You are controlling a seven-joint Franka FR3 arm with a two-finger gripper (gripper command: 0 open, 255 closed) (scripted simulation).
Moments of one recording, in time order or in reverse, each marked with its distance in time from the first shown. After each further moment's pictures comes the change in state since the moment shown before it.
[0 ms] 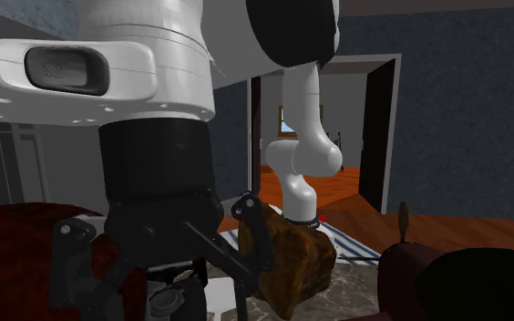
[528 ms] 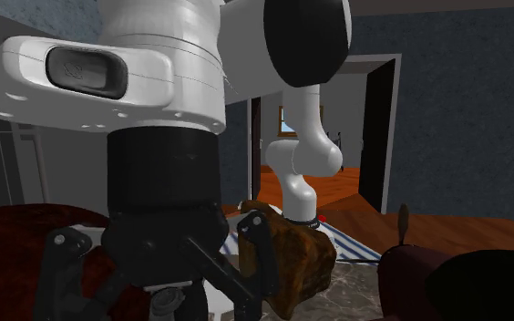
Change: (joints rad) arm 0.008 -0.008 0.013 -0.058 0.005 0.158 -0.013
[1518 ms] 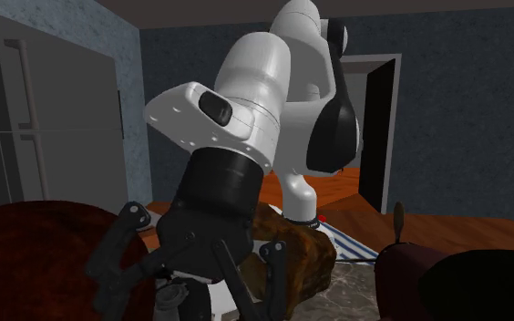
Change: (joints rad) arm -0.030 -0.131 0.061 -0.407 -0.163 0.740 0.198
